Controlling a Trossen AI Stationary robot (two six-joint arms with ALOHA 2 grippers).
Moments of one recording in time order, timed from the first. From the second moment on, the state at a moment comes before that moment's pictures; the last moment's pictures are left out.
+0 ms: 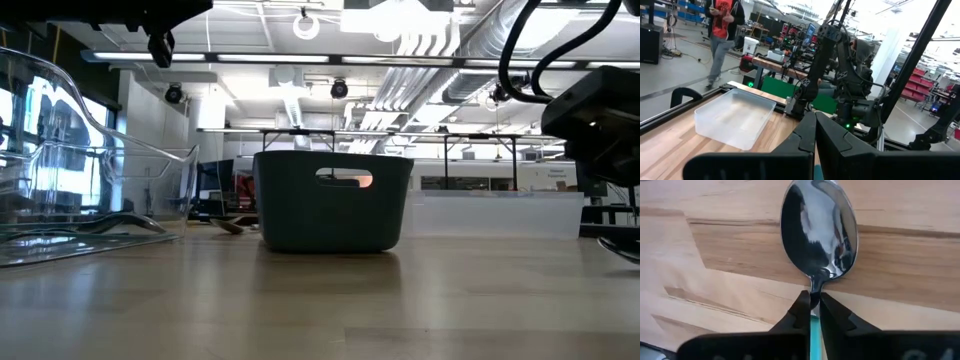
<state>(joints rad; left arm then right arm) 0.01 0.59 0.39 0.28 -0.09 -0.31 0.60 1.58 0.67 -0.30 -0.04 2.14</state>
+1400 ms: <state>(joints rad) 0.01 0.76 0.54 0.28 -0.11 -0.28 -0.04 1.27 1.09 0.09 -0.08 0.27</state>
